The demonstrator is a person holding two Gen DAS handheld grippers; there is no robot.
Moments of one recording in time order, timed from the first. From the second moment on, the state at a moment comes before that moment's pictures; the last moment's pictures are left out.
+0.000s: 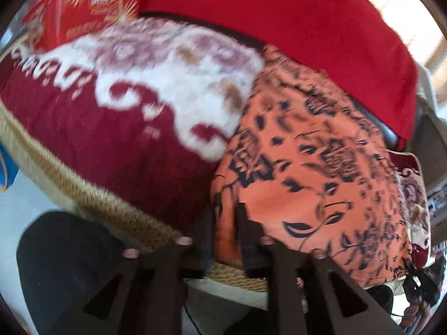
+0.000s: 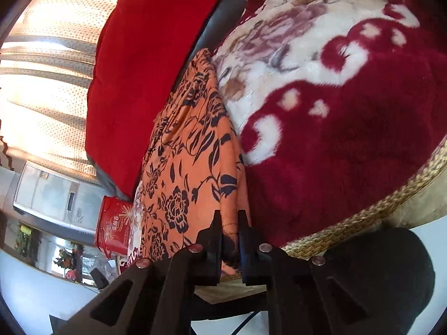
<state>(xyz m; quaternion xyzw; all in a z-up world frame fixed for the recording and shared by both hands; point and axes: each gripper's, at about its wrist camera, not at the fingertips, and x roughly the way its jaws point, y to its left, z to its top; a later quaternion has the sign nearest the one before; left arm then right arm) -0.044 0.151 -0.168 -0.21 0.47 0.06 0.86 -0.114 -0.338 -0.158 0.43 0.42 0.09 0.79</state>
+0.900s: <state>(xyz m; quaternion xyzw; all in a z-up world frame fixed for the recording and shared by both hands) -0.041 0.127 -0.151 -0.13 0.49 0.07 0.86 -0.105 -0.328 -0.142 0.43 0.41 0.13 0.79</state>
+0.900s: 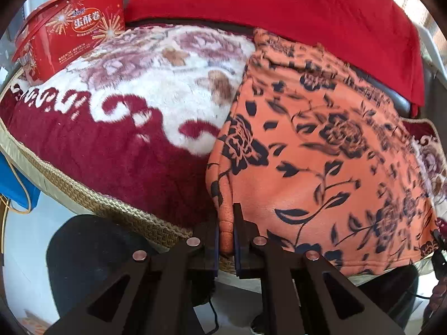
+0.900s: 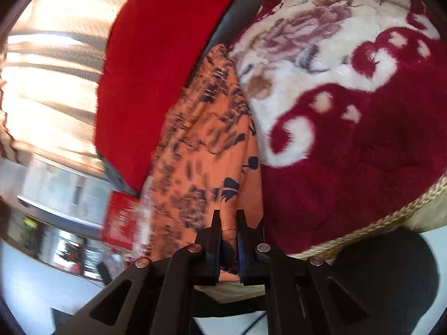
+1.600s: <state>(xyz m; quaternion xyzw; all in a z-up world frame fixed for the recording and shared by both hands) -0.027 0.126 -0.168 -0.12 0.51 0.05 0.85 -0.109 -0.346 -0.170 0.43 0.43 0.09 0.79</state>
